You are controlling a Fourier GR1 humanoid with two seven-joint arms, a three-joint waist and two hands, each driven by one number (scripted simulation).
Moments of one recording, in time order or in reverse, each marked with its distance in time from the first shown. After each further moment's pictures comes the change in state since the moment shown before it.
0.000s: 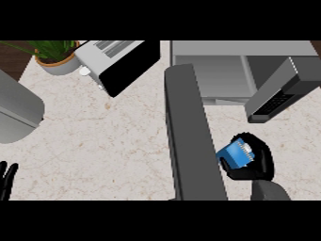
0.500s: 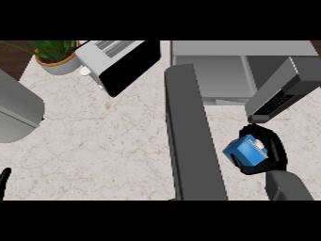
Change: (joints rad) left arm 0.026 0.009 0.027 -0.017 0.035 -0.025 0.000; right arm -0.039 -0.108 0.051 -0.050 0.006 0.127 0.103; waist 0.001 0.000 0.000
